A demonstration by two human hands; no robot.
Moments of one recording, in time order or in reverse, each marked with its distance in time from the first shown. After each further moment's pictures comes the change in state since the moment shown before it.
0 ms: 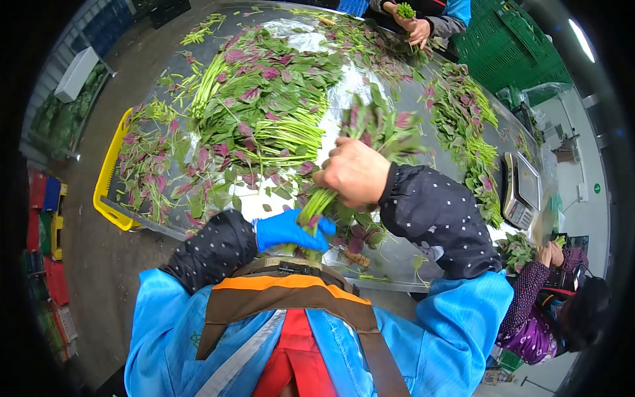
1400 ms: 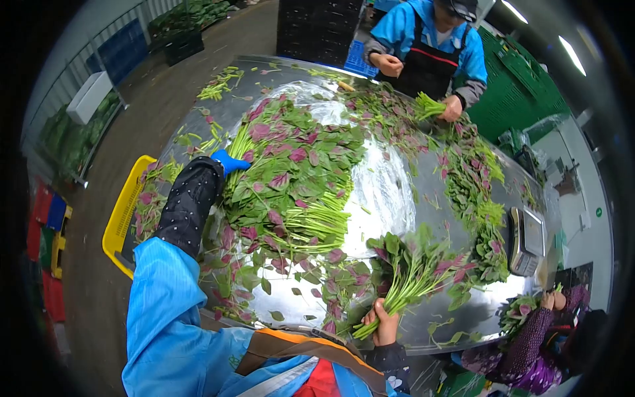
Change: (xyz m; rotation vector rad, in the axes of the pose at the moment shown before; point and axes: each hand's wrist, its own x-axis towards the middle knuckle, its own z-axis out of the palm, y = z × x) left_hand -0.040 0.135 -0.400 1.099 1.208 -0.323; right_hand -0.012 -0.123 0.167 2.054 1.291 1.238
